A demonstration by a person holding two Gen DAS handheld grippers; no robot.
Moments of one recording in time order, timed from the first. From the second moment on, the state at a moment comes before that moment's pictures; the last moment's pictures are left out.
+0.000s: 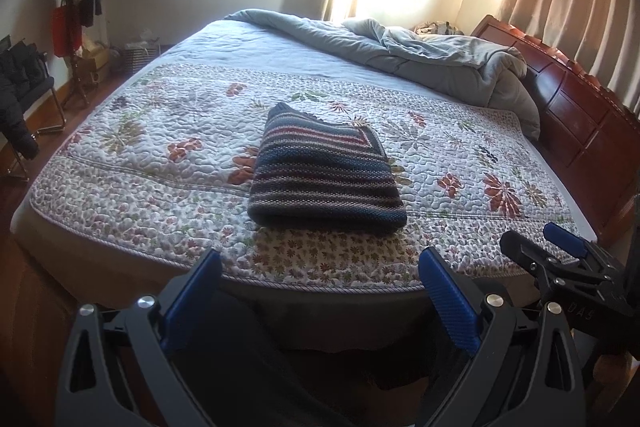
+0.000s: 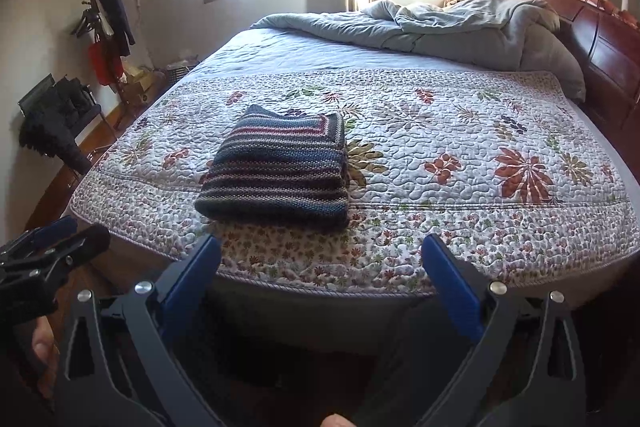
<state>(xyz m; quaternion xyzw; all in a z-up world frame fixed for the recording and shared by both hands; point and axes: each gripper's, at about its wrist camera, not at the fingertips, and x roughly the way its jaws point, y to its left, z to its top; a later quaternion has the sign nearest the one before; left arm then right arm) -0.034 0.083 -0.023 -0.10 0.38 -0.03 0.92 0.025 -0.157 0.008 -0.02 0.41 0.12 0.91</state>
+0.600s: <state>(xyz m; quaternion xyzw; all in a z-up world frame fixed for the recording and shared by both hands) -0.037 0.077 -0.019 -0.07 0.37 0.00 0.93 0.028 -0.161 0.005 -0.01 0.41 0.11 0.91</state>
